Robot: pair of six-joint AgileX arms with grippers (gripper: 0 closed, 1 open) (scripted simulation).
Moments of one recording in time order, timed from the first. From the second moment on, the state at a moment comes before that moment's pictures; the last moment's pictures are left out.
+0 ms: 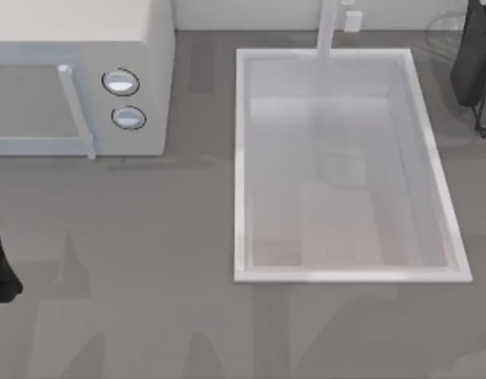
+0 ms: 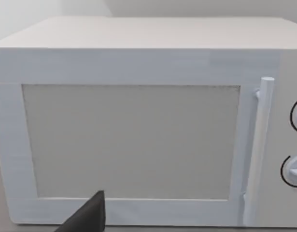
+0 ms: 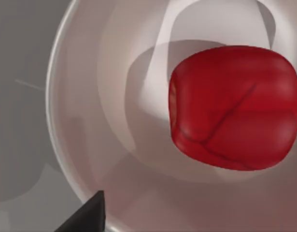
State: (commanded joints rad) left arm 0.00 0.00 0.00 0.00 0.00 0.00; right arm -0.38 1.69 1.20 -1.08 0.00 -0.37
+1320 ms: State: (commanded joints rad) left arm 0.00 0.00 0.00 0.00 0.00 0.00; right arm -0.37 1.88 0.96 -0.65 0.00 -0.36
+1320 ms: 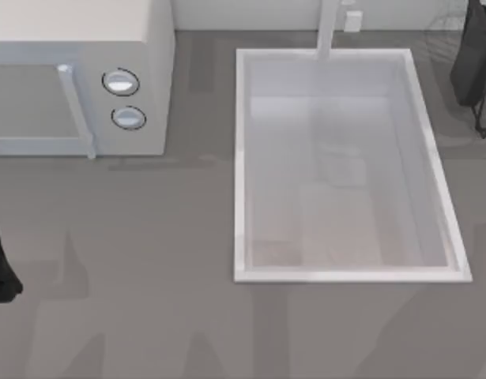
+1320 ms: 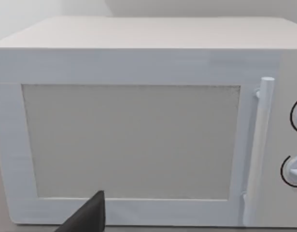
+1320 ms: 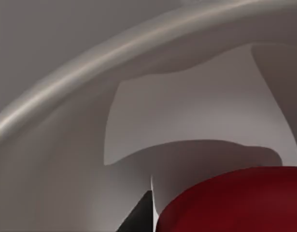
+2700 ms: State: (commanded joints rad) left arm 0.00 0.00 0.00 0.00 0.00 0.00; right arm -0.37 1.78 1.10 -0.79 0.00 -0.35
